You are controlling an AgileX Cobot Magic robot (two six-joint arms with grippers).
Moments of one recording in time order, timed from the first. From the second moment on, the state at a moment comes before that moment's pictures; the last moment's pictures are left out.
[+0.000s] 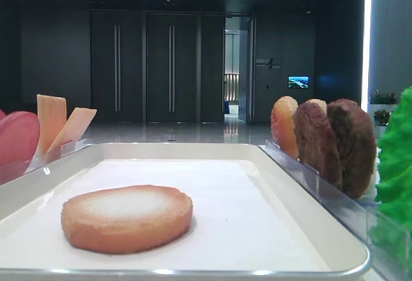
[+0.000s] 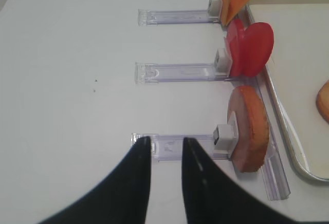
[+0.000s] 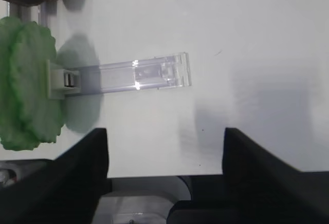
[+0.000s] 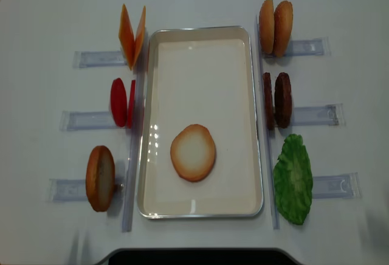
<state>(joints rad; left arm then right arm) -0.05 -0.02 -0.47 0.10 1.11 -0.07 -0.09 0.58 -0.60 0.22 1.22 -0.08</state>
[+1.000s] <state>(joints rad) -0.05 -0.02 -0.47 0.10 1.11 -0.07 0.00 1.03 -0.77 0.30 1.22 -0.10</state>
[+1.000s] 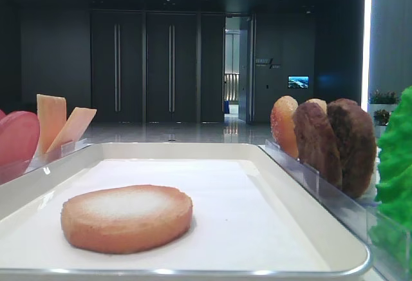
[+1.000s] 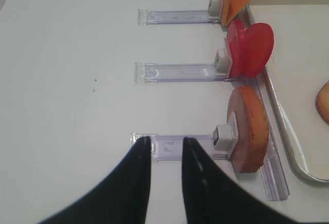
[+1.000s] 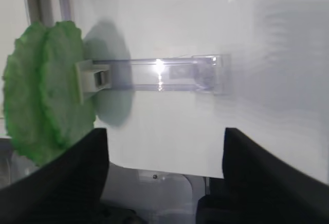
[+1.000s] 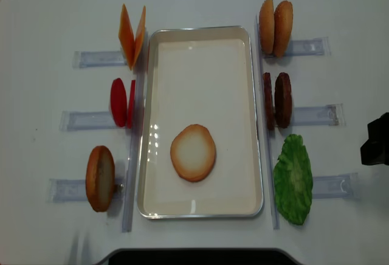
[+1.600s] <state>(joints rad) -0.05 -0.02 -0.47 0.10 1.11 -0.07 0.46 1.03 -0.79 0.31 1.16 0.28</state>
